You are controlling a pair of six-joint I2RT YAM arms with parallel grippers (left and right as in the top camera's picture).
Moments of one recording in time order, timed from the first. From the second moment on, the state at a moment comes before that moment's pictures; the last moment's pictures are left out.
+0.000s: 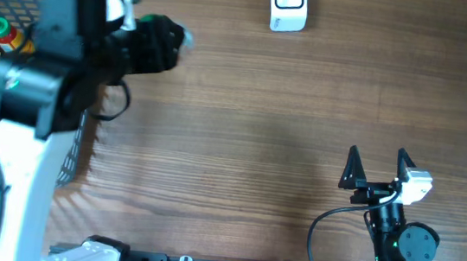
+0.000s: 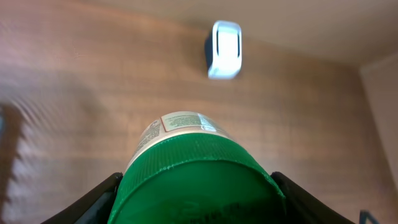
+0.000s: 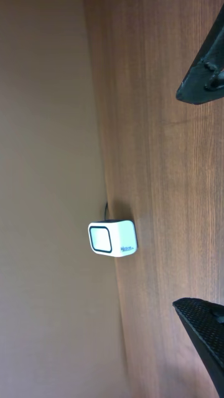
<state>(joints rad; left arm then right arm) -0.22 1.39 1.79 -1.16 0.16 -0.38 -0.02 0.02 0.01 0.01 -0.13 0.17</state>
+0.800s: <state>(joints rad) -0.63 2.04 1.79 -1.09 0.04 -0.48 -0.02 0.02 0.01 0.01 -0.13 0.17</state>
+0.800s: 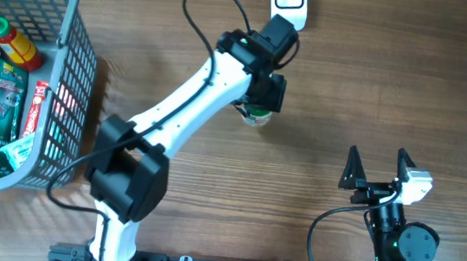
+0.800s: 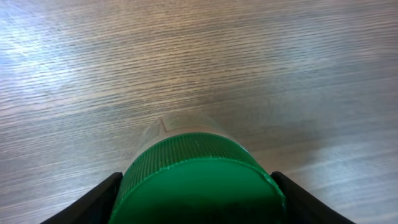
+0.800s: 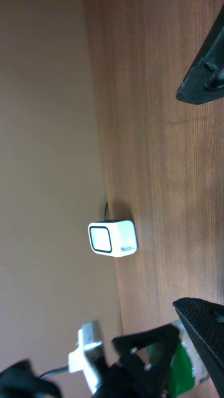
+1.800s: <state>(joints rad) -0.66 2.11 1.79 -1.05 0.00 -0.79 -0.02 0.02 0.01 0.01 -0.13 0.17</state>
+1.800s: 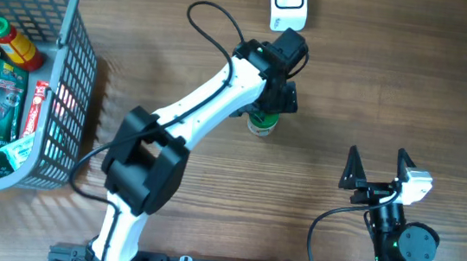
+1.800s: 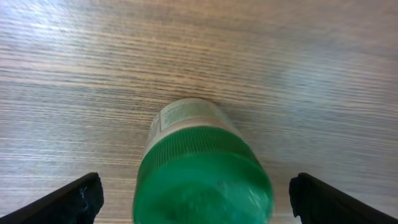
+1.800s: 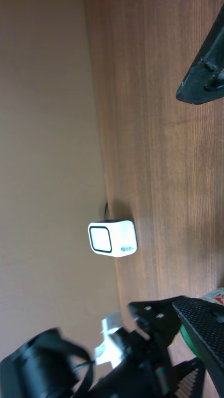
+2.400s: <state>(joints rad) -0.22 1.44 1.79 -1.06 -0.29 -0.73 -0.02 0.02 0.01 0.01 -0.13 0.17</state>
